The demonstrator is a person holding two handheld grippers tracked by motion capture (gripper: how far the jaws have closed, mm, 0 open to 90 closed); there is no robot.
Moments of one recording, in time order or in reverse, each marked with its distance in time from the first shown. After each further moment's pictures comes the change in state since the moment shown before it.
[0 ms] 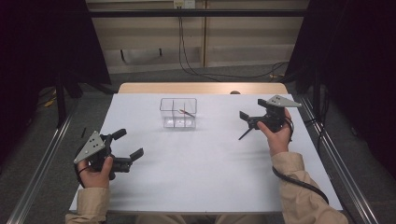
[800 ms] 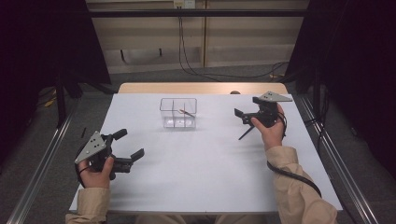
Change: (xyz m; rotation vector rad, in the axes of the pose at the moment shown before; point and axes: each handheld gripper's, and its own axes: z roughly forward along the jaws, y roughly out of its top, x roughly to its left) left arm -0.001 0.000 0.001 0.005 -0.007 0.009; right arm -0.002 0.002 0.025 0.049 -0.003 -0.006
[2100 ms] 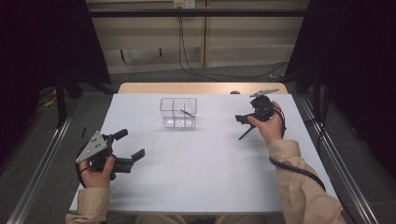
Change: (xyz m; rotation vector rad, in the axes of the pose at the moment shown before) left arm -0.001 0.000 0.002 0.010 -0.004 0.001; right arm -0.007 0.007 0.020 0.445 -0.102 0.026
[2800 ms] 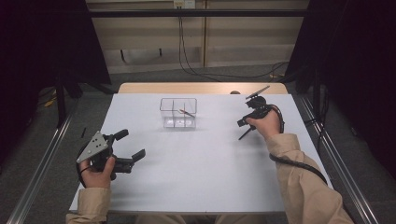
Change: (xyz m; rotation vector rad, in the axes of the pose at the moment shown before) left arm 0.000 -0.001 0.001 0.005 0.001 0.002; right arm 0.000 0.006 0.014 0.307 -0.057 0.073
